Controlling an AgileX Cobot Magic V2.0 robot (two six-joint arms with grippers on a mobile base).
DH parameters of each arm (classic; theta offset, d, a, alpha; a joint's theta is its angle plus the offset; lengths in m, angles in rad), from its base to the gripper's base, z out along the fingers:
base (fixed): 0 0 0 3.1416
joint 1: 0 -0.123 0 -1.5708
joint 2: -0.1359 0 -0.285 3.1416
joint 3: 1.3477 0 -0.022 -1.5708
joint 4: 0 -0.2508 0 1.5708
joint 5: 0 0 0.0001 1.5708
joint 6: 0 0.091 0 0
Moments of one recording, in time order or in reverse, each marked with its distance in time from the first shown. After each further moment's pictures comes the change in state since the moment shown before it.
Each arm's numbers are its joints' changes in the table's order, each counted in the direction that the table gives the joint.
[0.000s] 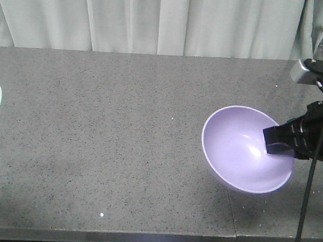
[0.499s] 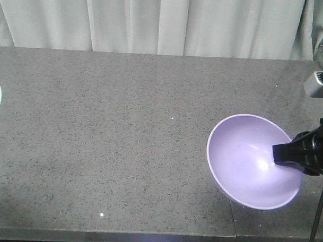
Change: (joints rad) left arm 0.000 0.000 0.000 0.000 0.000 0.000; right arm 0.000 0.115 0.097 0.004 -0.032 0.000
